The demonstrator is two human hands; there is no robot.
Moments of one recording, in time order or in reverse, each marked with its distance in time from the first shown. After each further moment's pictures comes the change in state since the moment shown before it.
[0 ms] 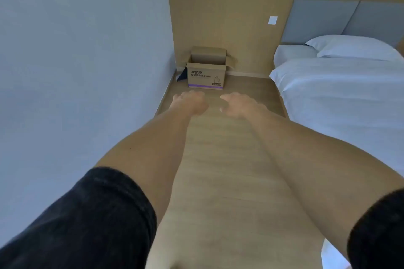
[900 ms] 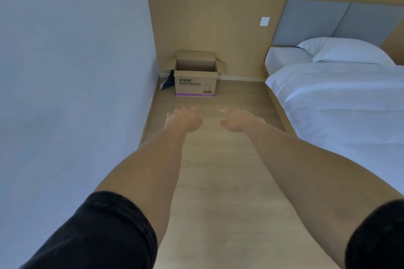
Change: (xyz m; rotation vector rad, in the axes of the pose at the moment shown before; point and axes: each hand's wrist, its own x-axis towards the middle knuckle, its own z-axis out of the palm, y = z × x) left_hand 0.260 -0.119 -0.020 -0.026 -0.104 0.086; right_hand 0.273 -0.050 0.001 0.066 -0.142 0.159
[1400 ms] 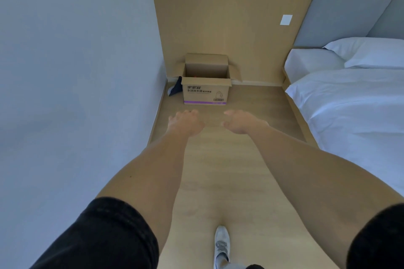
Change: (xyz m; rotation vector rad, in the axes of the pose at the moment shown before) left_hand 0.211 -0.007 -0.033 -0.010 0.004 -0.046; right_hand 0.225 0.016 -0.049 0.037 -0.033 -0.046
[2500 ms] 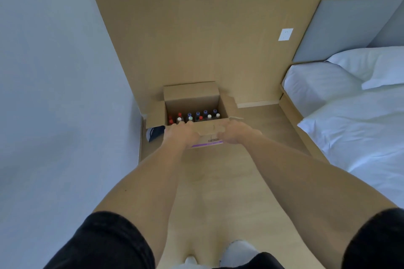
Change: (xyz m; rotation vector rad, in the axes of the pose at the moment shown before) left_hand 0.586 -0.035 -0.151 0.105 -0.092 0.146; right_hand 0.502 -0.041 -0.212 0.077 -0.048 0.148
